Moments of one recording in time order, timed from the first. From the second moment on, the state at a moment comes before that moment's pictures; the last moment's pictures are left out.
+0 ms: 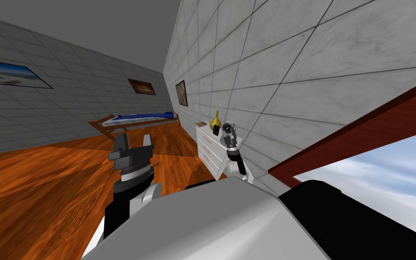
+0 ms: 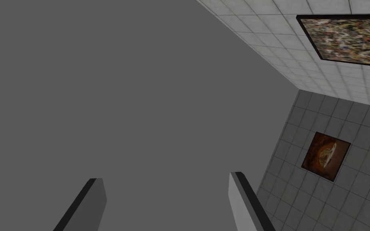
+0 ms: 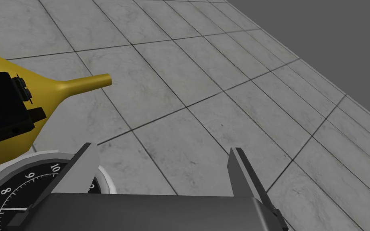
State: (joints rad) left arm 0.52 -0.02 -0.02 -2.39 0.00 -0.56 0.09; right arm 0.33 -0.13 0.03 -2.17 -0.03 -0.49 -0.18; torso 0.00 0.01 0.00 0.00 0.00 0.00
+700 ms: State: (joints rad) left arm 0.52 -0.02 -0.02 -2.39 0.00 -0.56 0.09; right arm 0.14 -0.17 0.02 -2.07 -0.12 -0.45 -0.25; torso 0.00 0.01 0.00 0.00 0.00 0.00
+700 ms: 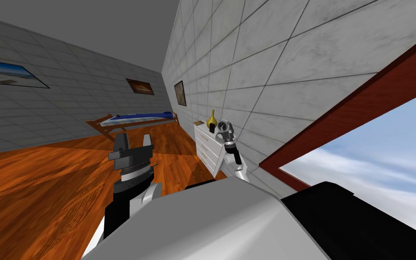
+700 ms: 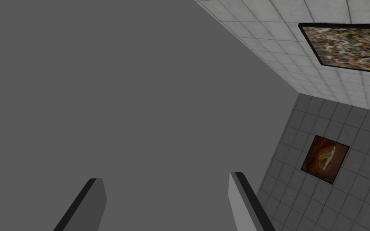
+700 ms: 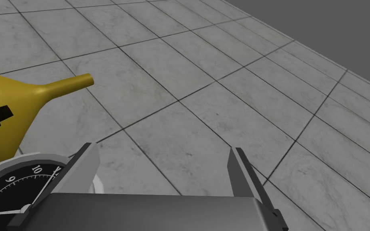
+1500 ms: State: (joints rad) left arm 0.52 -0.02 -0.02 -2.39 0.00 -0.56 0.09; right arm -0.11 -0.19 -0.01 -1.90 -0.21 -0.39 -0.34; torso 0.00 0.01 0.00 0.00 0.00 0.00
